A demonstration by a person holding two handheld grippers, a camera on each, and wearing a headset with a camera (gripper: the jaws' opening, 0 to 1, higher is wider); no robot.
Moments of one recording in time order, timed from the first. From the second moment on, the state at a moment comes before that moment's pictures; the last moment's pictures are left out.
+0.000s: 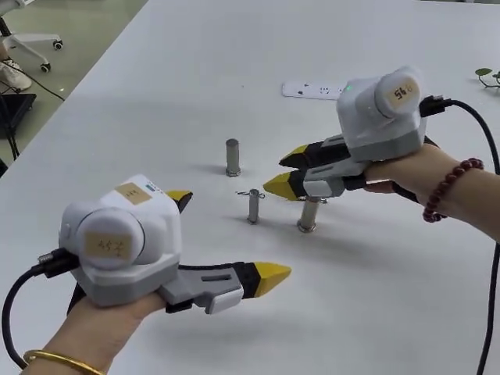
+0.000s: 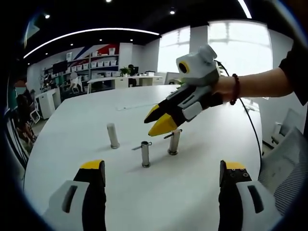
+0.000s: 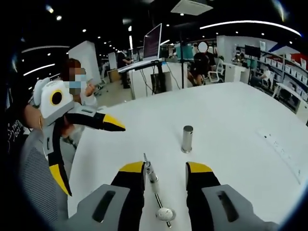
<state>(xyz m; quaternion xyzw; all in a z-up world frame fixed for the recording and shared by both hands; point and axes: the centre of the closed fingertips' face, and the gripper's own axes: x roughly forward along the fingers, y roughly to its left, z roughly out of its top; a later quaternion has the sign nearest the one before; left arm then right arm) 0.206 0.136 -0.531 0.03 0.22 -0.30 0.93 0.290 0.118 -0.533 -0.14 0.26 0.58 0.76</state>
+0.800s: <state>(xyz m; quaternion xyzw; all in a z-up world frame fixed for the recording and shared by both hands) 0.210 0.141 -0.528 0.03 0.21 -0.29 0.93 0.357 0.165 -0.549 -0.09 0.25 0.50 0.82</state>
